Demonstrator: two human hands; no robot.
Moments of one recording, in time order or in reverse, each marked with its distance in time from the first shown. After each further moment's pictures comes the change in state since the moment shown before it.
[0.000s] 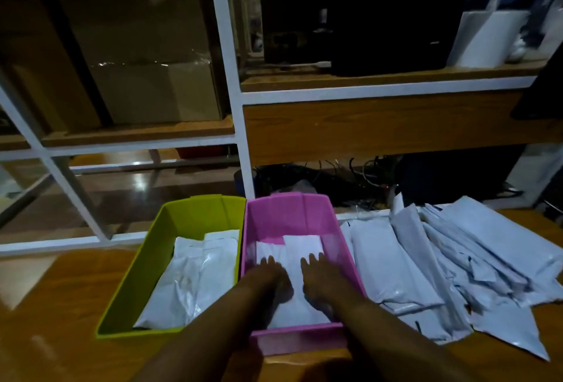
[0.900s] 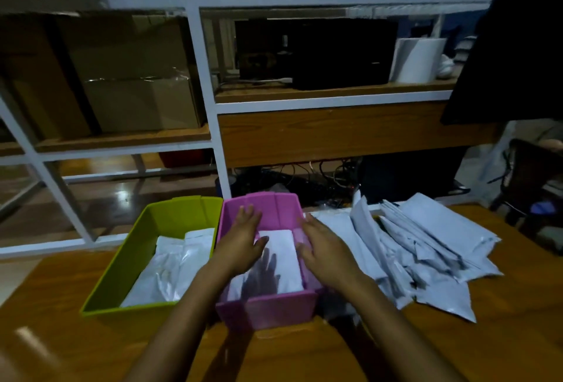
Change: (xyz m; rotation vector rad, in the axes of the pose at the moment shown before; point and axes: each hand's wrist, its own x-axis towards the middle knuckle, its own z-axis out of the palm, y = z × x) left_hand -0.140 0.007 -0.066 -0.420 0.638 0.290; right_hand -0.136 0.042 -0.081 0.476 0.522 -0.110
